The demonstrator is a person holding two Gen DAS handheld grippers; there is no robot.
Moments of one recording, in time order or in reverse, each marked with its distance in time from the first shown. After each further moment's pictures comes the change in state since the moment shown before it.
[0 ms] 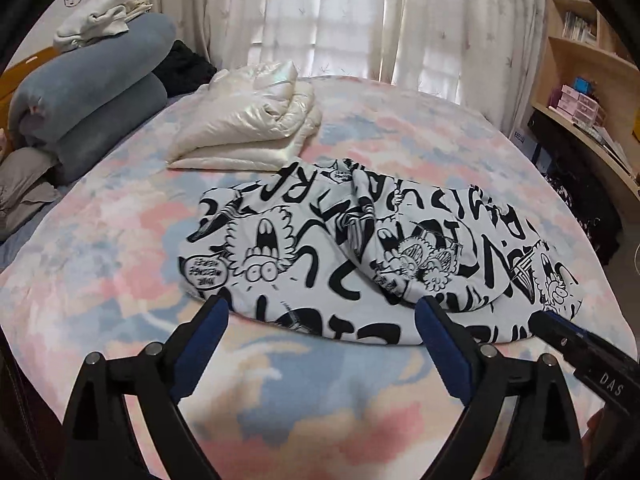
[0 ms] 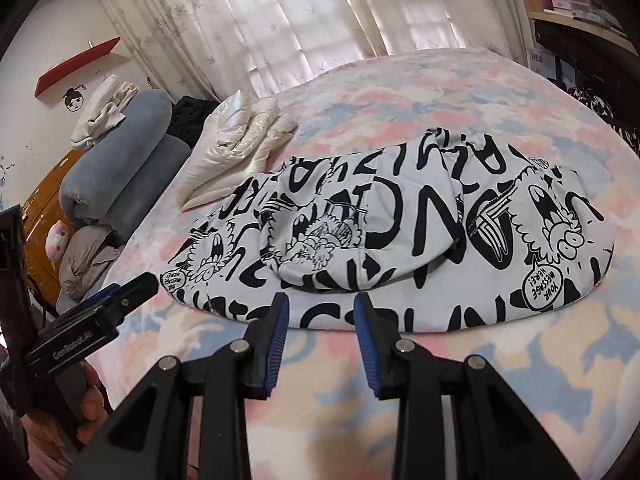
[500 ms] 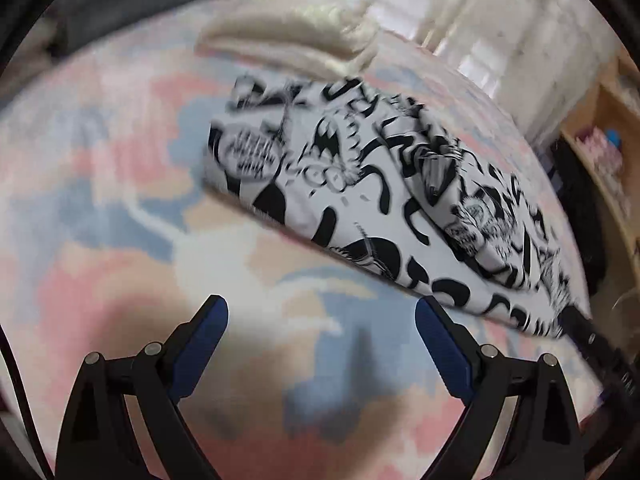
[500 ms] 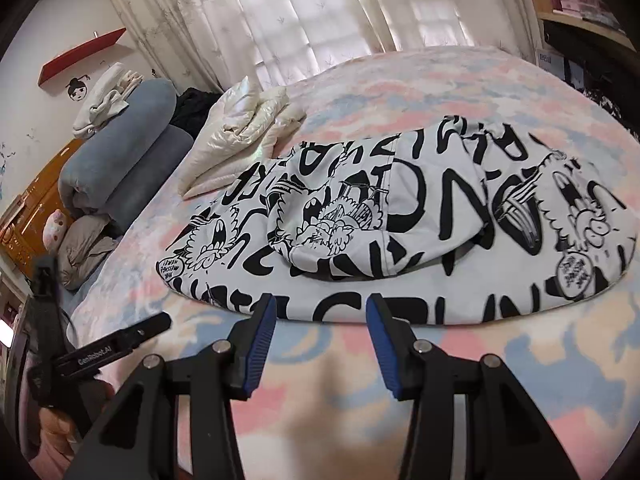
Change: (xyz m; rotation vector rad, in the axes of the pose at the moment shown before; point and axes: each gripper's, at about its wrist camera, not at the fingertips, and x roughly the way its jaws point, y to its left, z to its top) left arm 0.086 0.092 -0.057 -0.327 0.212 -0.143; right arm 0.035 0.012 -0.016 -0.012 0.003 0.006
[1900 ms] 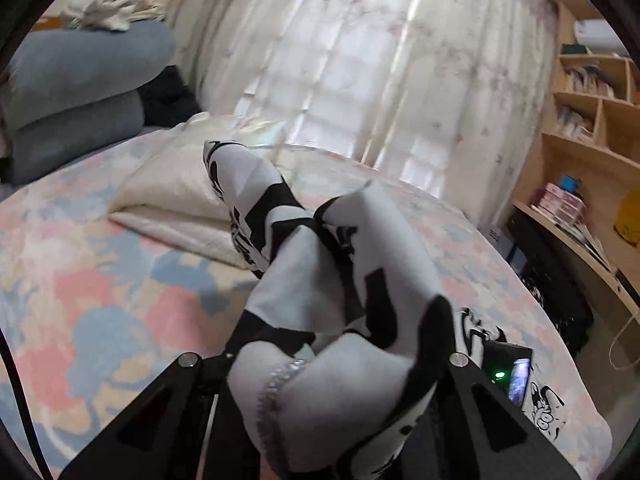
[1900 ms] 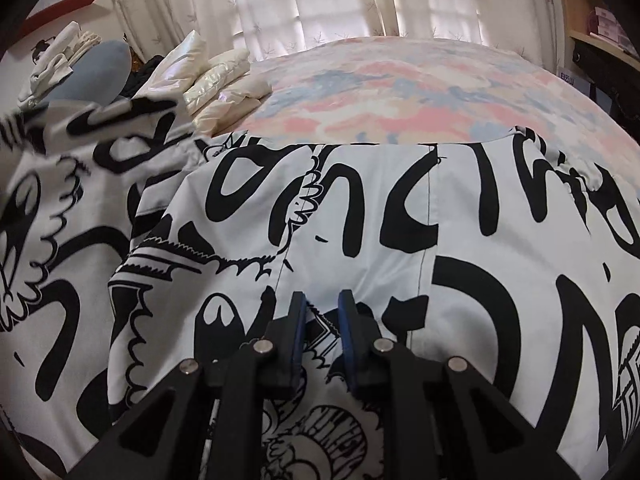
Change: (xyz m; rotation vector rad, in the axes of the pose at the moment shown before) left arm 0.005 -0.115 0.103 0.209 -0.475 -0.104; right arm 0.192 -0.023 0.089 -0.103 0.054 -0.133
